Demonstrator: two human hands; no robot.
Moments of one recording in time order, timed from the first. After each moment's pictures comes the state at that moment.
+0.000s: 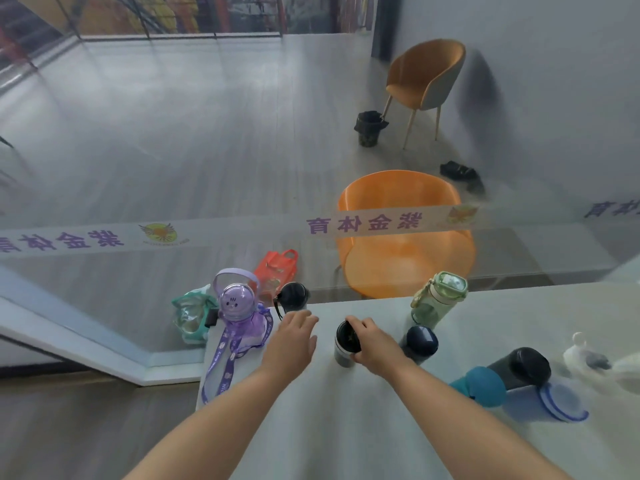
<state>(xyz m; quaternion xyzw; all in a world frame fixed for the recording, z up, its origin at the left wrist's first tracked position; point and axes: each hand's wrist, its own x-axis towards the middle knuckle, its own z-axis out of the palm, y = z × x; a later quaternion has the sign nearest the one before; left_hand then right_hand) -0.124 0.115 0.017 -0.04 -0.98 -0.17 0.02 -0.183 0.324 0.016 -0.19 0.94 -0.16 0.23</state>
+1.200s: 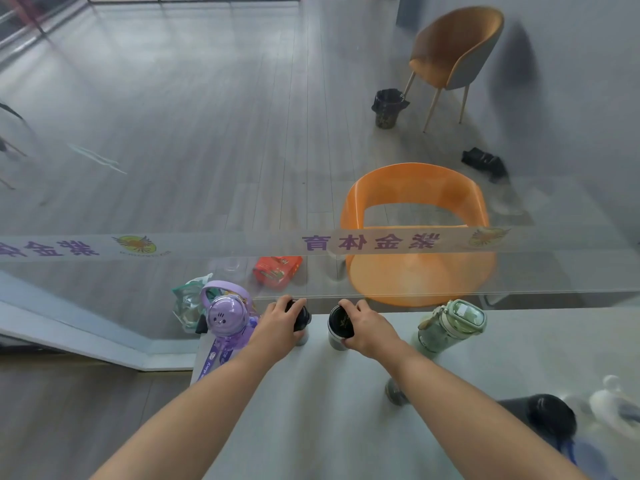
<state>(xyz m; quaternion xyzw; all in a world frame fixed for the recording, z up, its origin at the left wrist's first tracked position) -0.211 0.082 0.007 0.06 -0.98 -0.16 -0.09 -0.285 0.301 0.012 -0.23 0.93 -0.13 0.26</state>
